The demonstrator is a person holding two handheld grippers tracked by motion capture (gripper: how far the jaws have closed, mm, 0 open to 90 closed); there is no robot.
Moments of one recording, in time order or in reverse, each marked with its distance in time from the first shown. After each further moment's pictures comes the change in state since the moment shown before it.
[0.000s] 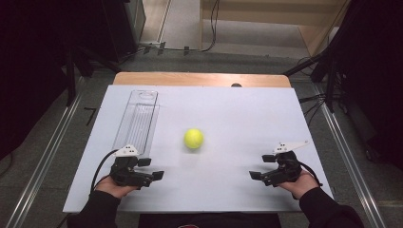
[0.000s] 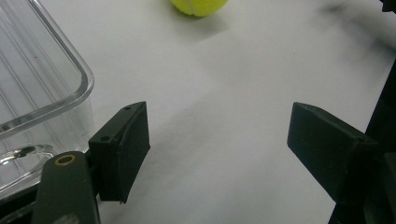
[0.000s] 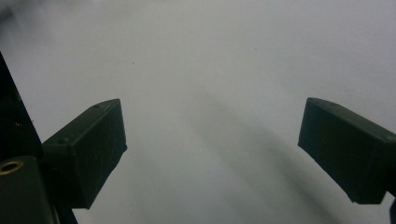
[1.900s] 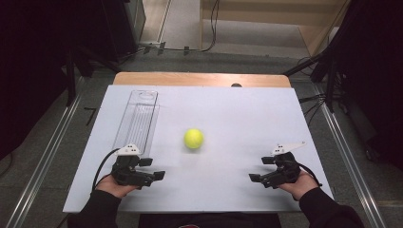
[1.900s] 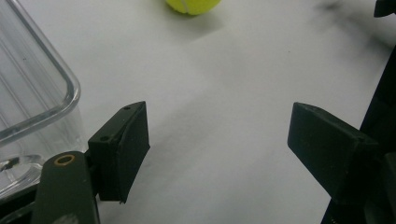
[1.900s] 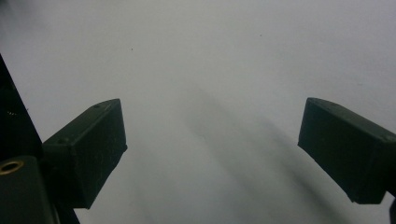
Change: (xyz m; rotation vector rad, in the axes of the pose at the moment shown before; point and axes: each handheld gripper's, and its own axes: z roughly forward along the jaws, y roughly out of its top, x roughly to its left) left arm -0.002 0.006 0.001 0.023 -0.014 0.004; right arm 0.002 -0.002 0.004 0.041 -0.003 -0.011
